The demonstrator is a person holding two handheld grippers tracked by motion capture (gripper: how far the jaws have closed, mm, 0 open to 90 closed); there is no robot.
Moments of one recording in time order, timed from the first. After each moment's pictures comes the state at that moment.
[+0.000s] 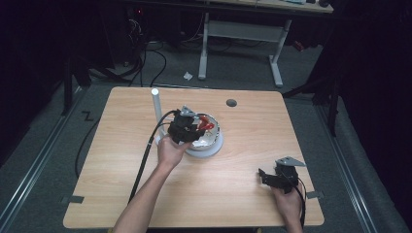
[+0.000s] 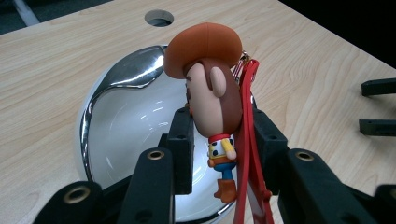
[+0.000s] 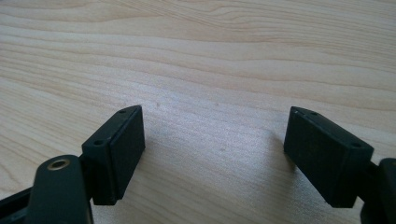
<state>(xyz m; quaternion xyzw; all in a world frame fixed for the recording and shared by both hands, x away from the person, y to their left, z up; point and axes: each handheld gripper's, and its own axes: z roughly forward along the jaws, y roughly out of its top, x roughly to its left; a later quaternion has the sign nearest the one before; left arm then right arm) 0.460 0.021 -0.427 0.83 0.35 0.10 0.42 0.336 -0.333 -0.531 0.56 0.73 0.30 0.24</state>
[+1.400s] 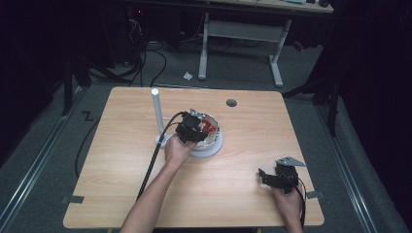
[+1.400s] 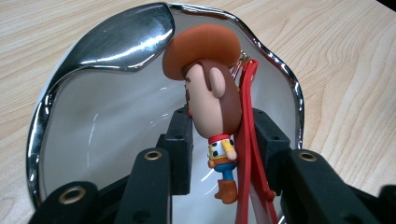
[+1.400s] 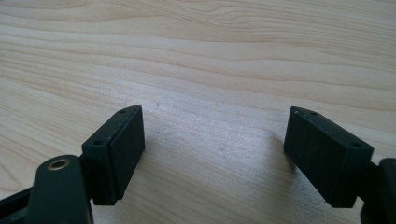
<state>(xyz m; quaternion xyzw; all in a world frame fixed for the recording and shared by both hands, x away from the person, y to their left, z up) 0.481 -0.002 -0.456 0.84 0.38 0.10 0.37 0.336 -0.333 -0.531 0.56 0.73 0.30 0.24</state>
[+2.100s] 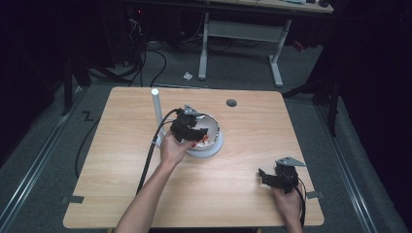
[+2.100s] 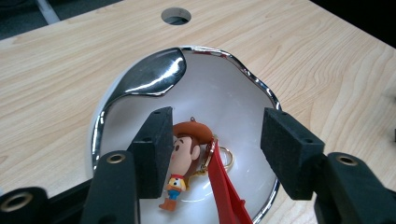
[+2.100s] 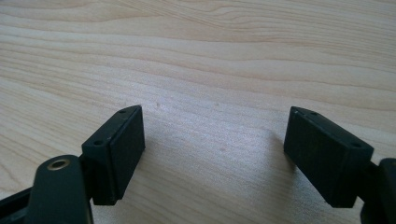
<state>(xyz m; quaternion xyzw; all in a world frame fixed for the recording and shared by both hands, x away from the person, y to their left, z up) 0.468 0.016 -0.429 0.83 0.37 0.12 0.41 0.336 -0.332 -0.531 0.56 0.73 0.30 0.24</state>
